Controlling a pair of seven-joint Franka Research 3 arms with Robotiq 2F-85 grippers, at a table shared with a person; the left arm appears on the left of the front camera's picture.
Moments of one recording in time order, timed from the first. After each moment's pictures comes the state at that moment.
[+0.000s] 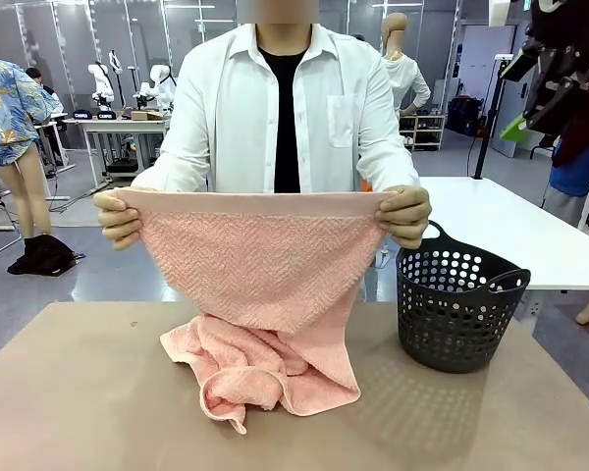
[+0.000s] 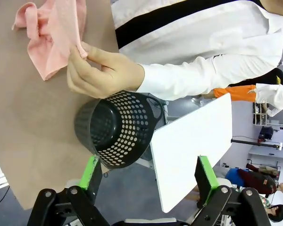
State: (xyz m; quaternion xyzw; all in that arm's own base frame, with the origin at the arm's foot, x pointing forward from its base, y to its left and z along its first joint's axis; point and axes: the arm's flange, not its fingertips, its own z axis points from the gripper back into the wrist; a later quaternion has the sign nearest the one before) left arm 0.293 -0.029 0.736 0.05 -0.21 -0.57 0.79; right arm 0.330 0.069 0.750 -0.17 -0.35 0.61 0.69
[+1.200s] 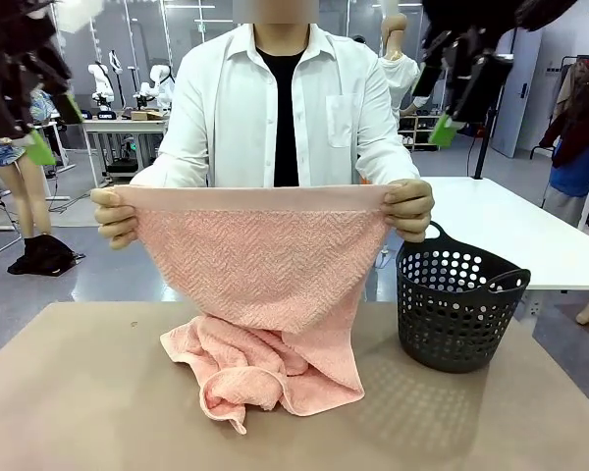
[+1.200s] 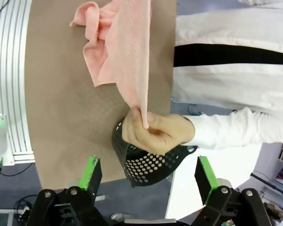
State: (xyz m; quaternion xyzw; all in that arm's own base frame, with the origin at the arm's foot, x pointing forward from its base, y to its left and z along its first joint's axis) left arm 0.354 -0.161 0.757 0.06 -0.18 -0.71 0.67; right arm 0.342 0.189 0.765 -0.11 -0.22 0.71 0.66
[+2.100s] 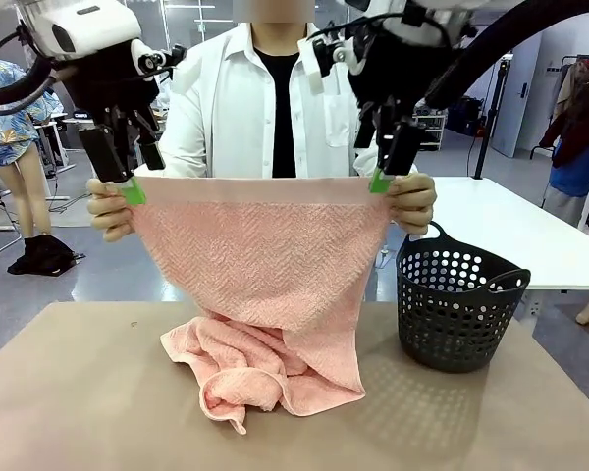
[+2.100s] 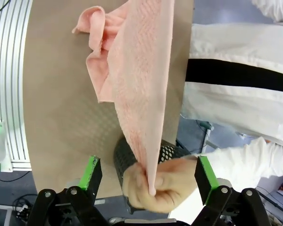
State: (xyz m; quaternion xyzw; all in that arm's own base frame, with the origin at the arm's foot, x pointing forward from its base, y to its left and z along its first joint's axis) left arm 0.396 -0.230 0.704 0.03 -0.15 -0.72 0.68; right arm 0.377 0.244 0.708 -0.09 -0.19 0.73 0.65
